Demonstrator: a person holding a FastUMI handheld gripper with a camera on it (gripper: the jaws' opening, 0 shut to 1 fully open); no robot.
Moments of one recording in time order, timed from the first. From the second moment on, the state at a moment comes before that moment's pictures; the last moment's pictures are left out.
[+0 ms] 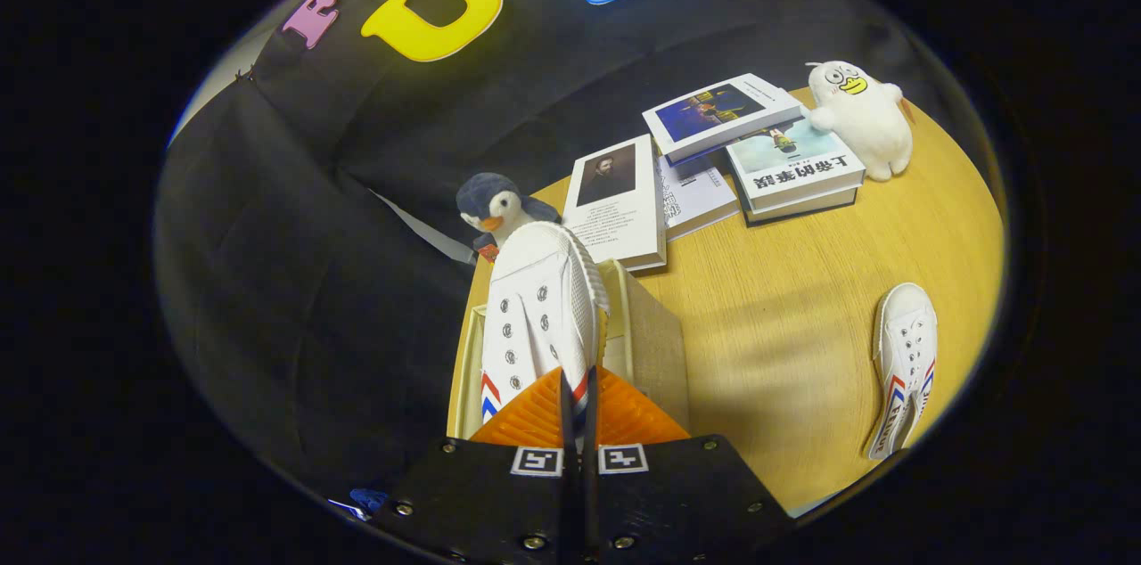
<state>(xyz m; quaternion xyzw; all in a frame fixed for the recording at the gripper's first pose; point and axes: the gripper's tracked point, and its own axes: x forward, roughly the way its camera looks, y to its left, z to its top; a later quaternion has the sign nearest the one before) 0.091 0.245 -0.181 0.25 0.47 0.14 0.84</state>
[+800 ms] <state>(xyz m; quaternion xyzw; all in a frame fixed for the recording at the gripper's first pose) 0.065 0.330 -0.252 0.22 0.52 0.13 0.82</state>
